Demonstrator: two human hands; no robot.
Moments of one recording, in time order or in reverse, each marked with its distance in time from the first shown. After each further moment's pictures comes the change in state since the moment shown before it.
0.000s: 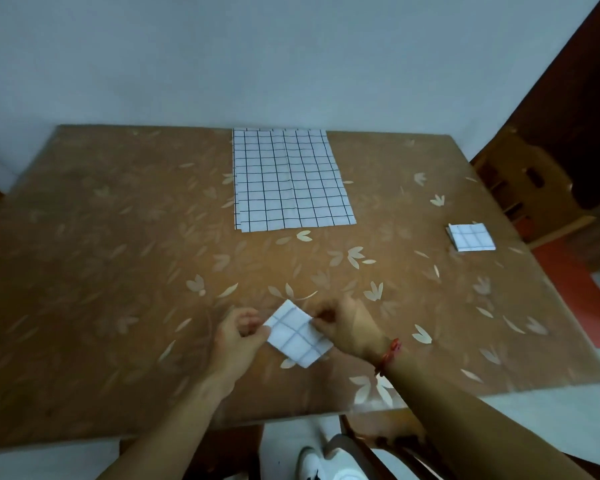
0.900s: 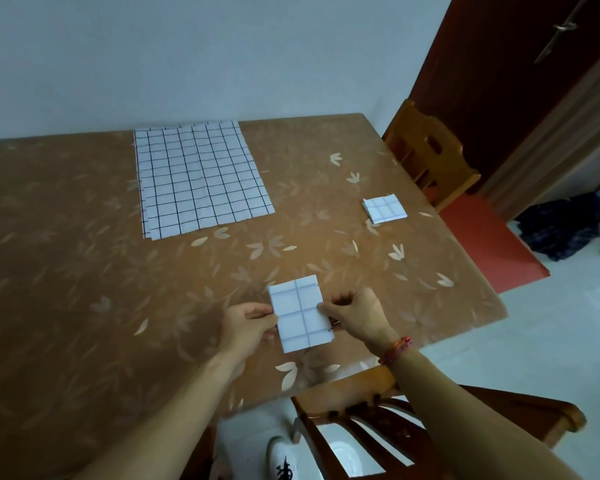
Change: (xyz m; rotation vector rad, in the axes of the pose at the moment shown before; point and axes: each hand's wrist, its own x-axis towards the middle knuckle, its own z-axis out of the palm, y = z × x) left_hand -0.024 0.043 0.148 -0.019 -0.236 -0.108; right_hand -0.176 -0.119 -0.125 0.263 0.446 0.166
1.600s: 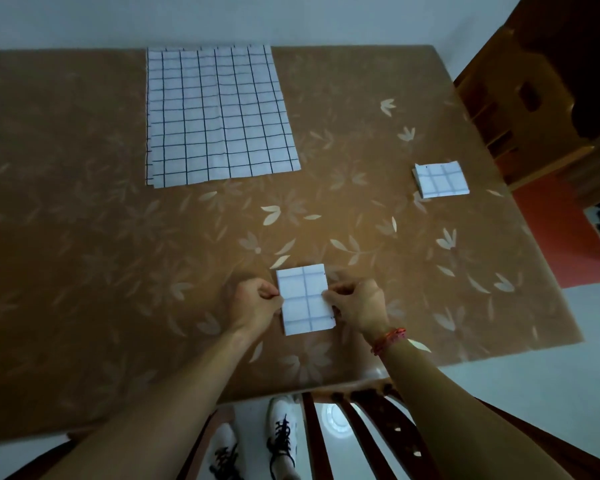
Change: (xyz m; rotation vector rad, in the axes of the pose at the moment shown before) left_hand 0.071 -0.045 0.028 0.395 0.160 -0.017; right_hand 0.089 0.063 0.041 -0.194 -0.061 0.056
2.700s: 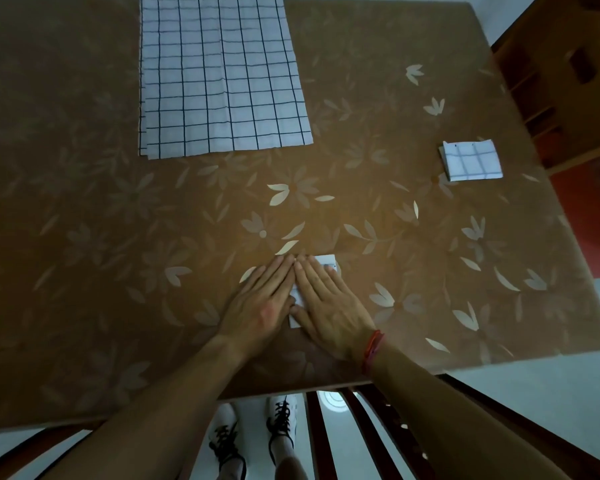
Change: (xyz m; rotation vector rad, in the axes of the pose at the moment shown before) left_hand 0.019 -0.063 0.004 0.754 -0.083 0.769; right_hand 0.002 0.028 0.053 -0.856 -0.102 -0.856
